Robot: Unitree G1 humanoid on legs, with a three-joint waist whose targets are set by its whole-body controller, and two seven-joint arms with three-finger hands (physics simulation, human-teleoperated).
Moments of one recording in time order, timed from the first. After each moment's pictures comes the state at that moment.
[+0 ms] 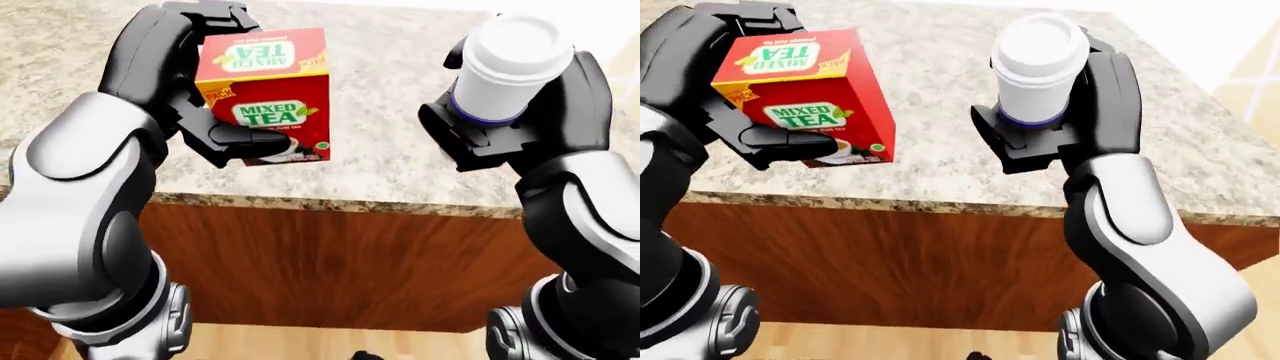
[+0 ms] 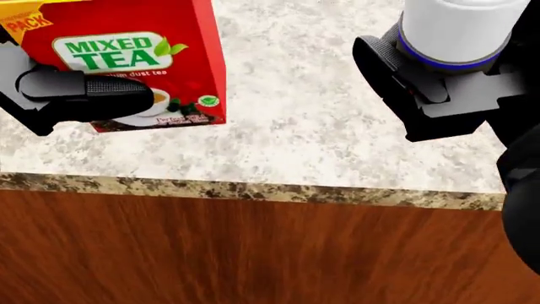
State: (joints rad) left arm -0.96 0.40 0.12 -0.66 -0.02 1.35 -0.33; right arm -0.76 -0.31 -0.25 -0.84 0.62 1.25 -0.45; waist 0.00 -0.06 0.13
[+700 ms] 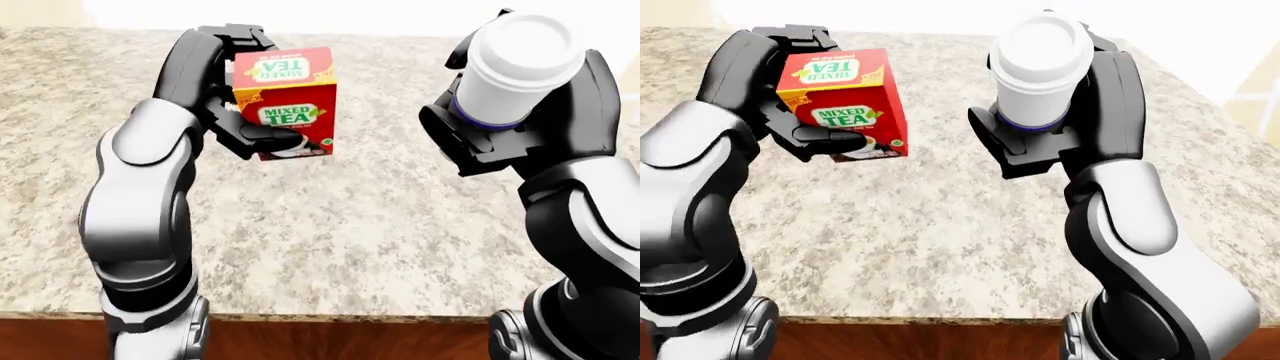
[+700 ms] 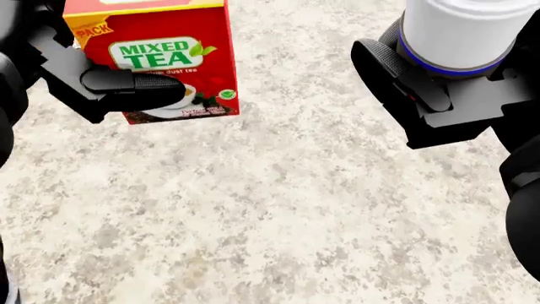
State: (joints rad) left arm -0.91 0.31 0.06 -0.46 0.12 1.13 -0.30; right arm -0.74 -0.32 -0.24 -0.86 0.63 1.21 -0.43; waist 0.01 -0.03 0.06
